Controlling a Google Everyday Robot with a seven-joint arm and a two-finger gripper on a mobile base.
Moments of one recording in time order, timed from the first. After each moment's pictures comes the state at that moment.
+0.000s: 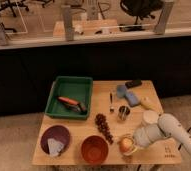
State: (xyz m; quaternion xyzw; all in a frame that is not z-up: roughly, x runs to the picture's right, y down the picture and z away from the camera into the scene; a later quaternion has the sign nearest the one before) arm 0.166 0.307 0.764 -0.32 -0.42 0.05 0.85
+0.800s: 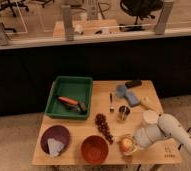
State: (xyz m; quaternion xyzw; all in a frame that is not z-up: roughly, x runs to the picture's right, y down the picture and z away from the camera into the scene) arm 0.167 0.309 0.763 -0.32 -0.42 0.05 0.85
